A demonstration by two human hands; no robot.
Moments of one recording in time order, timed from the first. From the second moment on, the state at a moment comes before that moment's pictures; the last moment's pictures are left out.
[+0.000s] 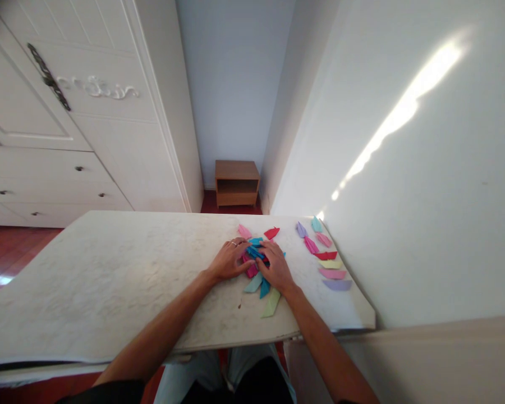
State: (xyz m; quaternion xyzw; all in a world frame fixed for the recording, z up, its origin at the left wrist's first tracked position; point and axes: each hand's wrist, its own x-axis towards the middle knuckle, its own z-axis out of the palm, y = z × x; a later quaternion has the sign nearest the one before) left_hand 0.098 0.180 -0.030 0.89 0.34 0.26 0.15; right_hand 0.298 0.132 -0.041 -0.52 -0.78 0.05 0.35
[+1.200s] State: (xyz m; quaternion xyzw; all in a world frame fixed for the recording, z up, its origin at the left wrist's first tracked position) left_hand 0.080 0.162 -0.016 0.94 0.25 0.09 0.18; right_hand 0.326 0.089 -0.046 -0.59 -0.77 -0.01 0.25
